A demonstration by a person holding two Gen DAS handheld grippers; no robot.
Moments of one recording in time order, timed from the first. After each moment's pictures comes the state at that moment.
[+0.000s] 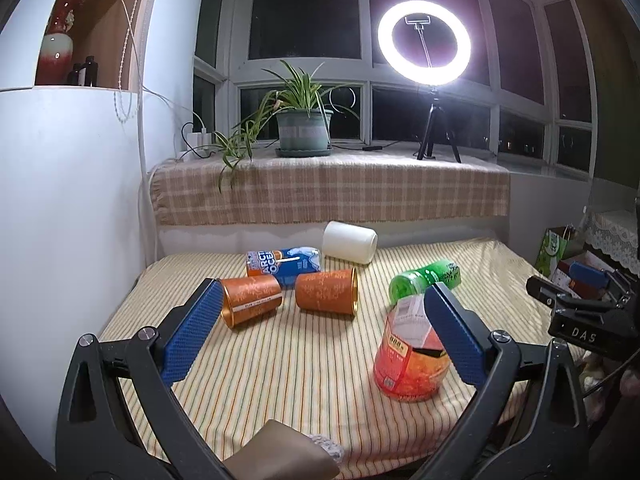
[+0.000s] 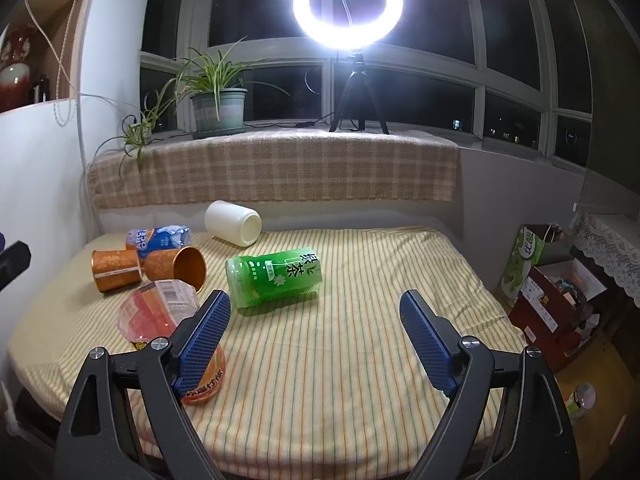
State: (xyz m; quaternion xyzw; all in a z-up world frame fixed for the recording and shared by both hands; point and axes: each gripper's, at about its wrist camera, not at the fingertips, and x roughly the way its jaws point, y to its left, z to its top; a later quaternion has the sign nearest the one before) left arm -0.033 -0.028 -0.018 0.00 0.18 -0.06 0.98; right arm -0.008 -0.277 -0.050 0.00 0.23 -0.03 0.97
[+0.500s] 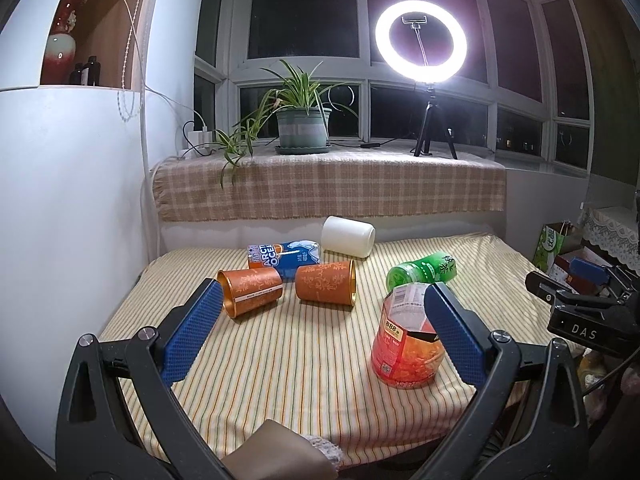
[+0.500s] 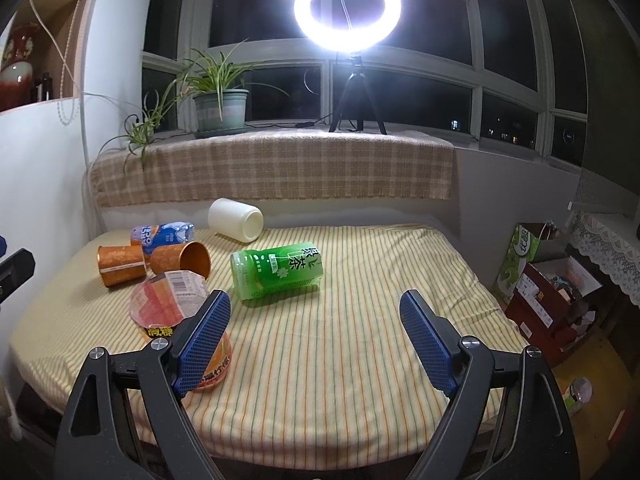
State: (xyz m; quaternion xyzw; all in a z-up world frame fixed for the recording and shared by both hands) left arm -0.041 -0.028 -0.019 0.00 0.18 -0.06 0.98; right arm -0.023 -0.274 -0.049 0.00 0.23 -0.03 0.97
